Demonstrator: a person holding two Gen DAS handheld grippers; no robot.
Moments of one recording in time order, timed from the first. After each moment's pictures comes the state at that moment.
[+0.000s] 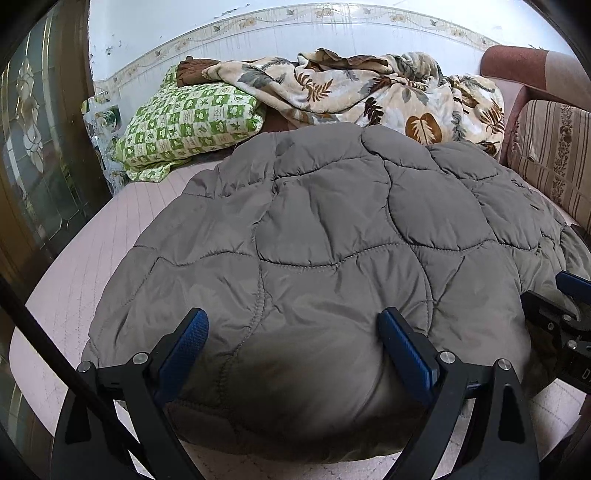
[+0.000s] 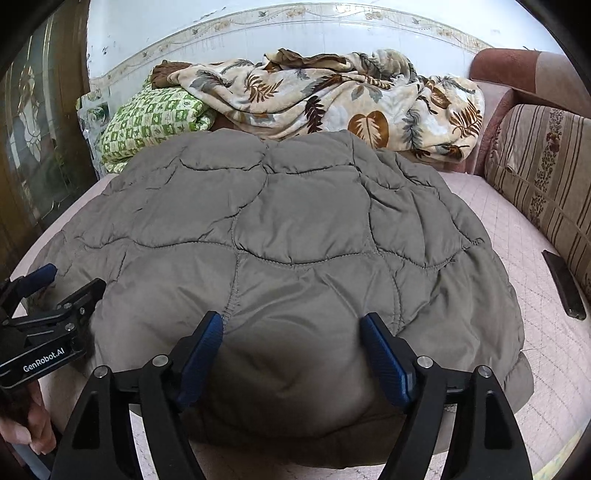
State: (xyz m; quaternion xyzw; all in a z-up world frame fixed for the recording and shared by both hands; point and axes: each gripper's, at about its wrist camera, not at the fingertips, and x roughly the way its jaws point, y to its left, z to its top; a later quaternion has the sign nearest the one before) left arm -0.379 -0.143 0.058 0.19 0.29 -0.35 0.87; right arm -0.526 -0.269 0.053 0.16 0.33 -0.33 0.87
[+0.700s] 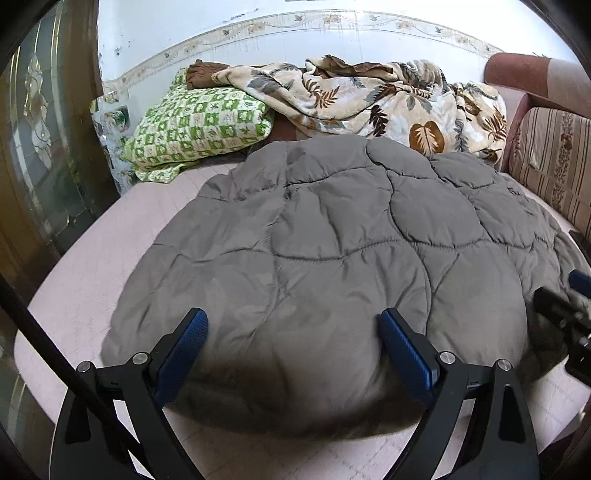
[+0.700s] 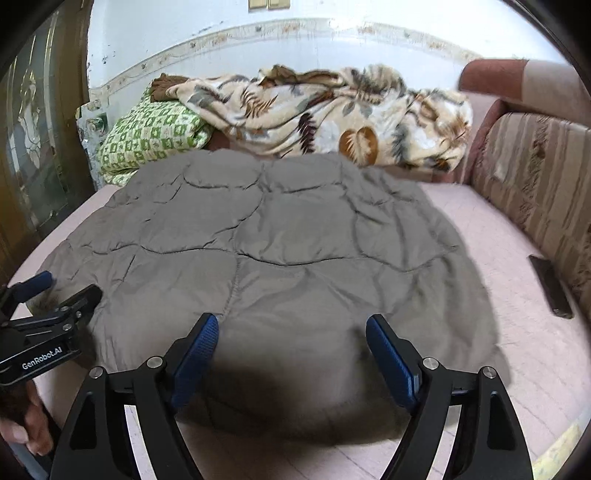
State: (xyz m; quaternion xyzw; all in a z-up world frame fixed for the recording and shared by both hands) left arm -0.387 -0.123 0.067 0.18 0.28 -0.34 0.88; right arm -0.546 -0.254 0.072 0.14 0.30 -0.35 0.88
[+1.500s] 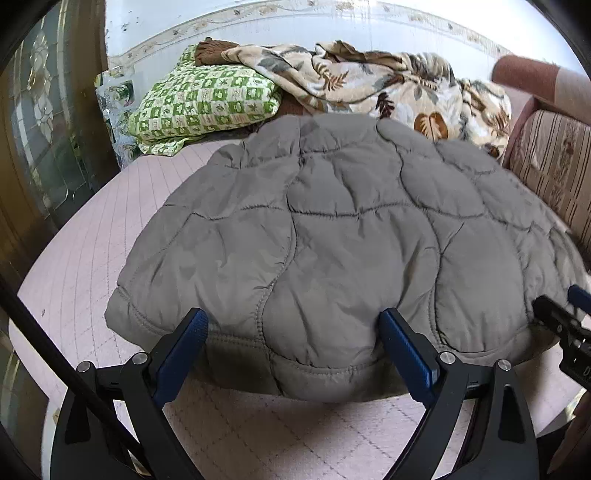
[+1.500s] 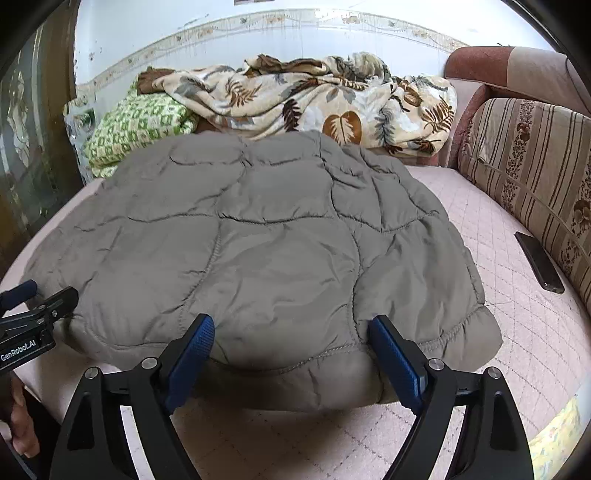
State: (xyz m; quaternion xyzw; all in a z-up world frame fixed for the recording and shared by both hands) left arm -0.391 -0.098 0.062 0.16 0.33 -0.35 0.87; right arm -0.562 -0.247 0.060 0.16 0.31 -0.36 0.86
